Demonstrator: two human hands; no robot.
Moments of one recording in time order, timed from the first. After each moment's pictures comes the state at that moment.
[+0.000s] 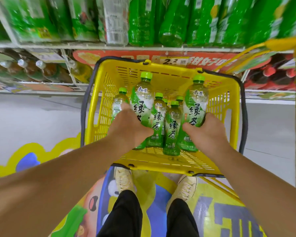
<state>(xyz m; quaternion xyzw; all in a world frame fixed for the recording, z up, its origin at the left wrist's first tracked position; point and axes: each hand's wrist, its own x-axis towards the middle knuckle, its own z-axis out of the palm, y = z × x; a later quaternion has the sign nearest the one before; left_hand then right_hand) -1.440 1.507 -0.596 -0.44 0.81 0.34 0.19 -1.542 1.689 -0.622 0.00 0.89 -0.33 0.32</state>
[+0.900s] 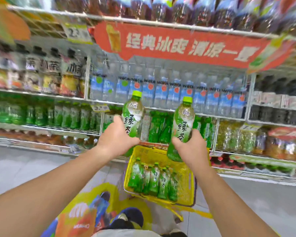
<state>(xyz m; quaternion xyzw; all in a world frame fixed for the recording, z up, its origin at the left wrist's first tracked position) -1.338 1.451 -0.148 -0.36 0.88 0.30 -0.08 -1.457 1.650 -0.162 -0.11 0.88 -0.44 0.12</state>
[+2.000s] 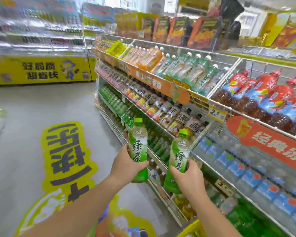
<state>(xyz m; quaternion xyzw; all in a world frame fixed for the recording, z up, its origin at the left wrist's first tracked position) -1.100 1.435 -0.059 -0.64 0.57 0.34 -0.40 -1.309 1.473 -0.071 -0.48 0.74 -0.39 0.26</state>
